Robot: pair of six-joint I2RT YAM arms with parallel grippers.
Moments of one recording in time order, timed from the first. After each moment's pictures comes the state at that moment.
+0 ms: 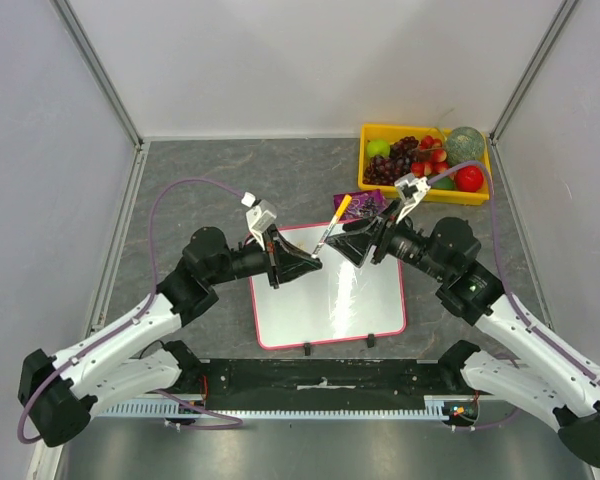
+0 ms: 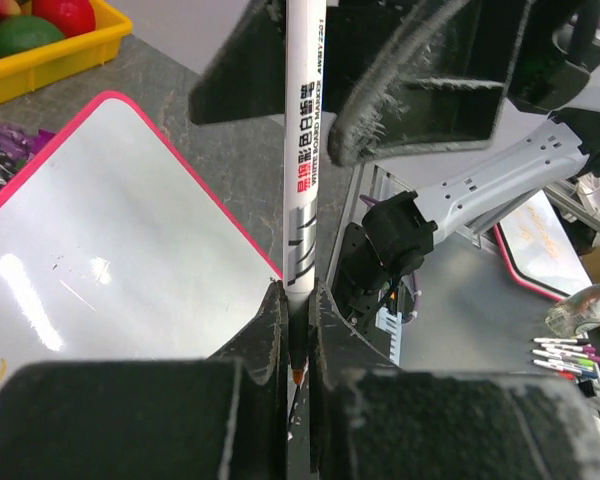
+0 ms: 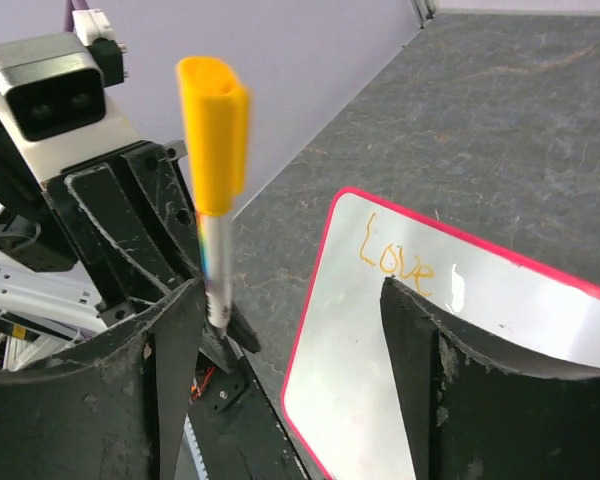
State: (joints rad) left arm -0.76 0.94 0.67 0.30 0.55 -0.47; right arm 0.71 0.84 0.77 0.09 -0.26 0.57
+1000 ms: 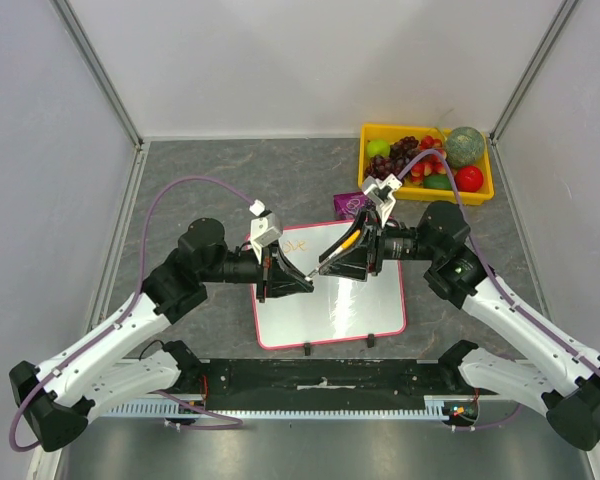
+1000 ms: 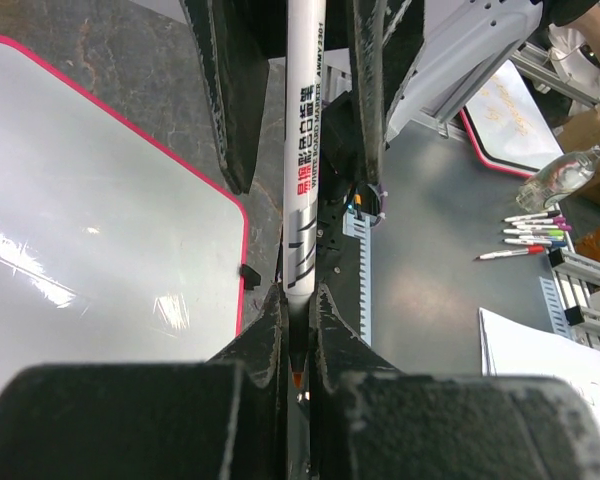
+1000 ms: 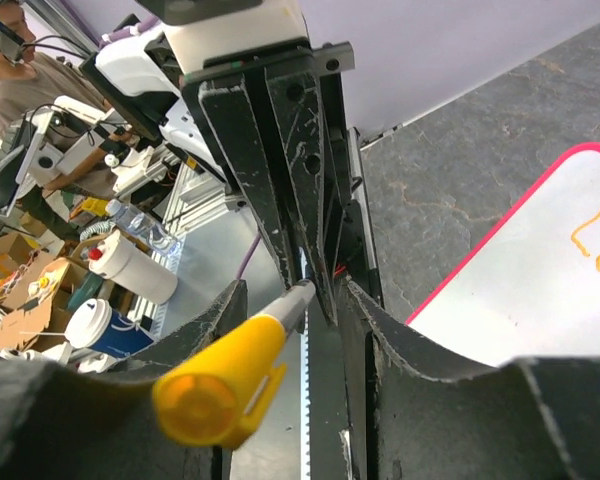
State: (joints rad) left arm -0.76 0.88 0.83 -0.13 0.77 -0.24; right arm 0.63 0.98 0.84 0.22 -0.92 0.64
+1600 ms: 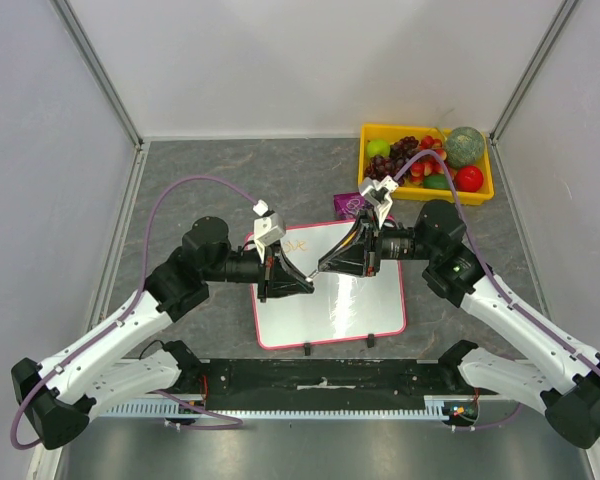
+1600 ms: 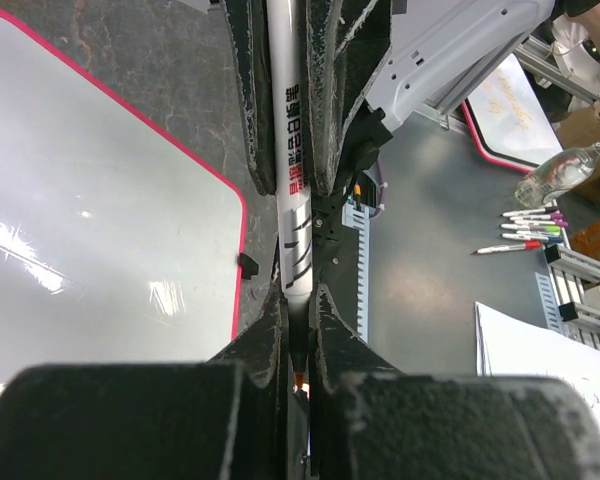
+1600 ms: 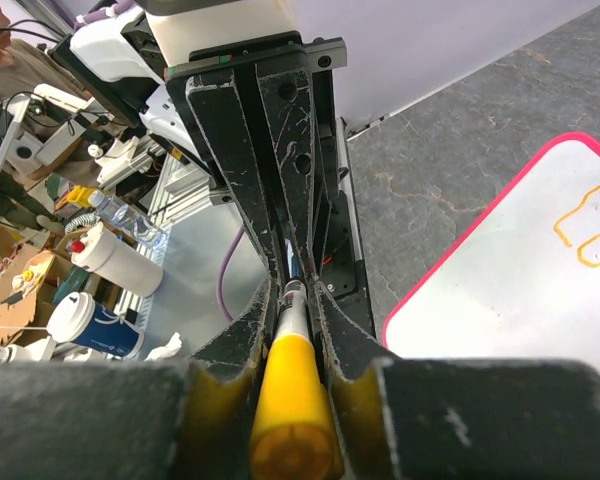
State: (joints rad) left arm -0.76 0.90 0.84 -0.16 0.77 -0.24; right arm 0.63 1.00 0.84 0.18 -0.92 0.59
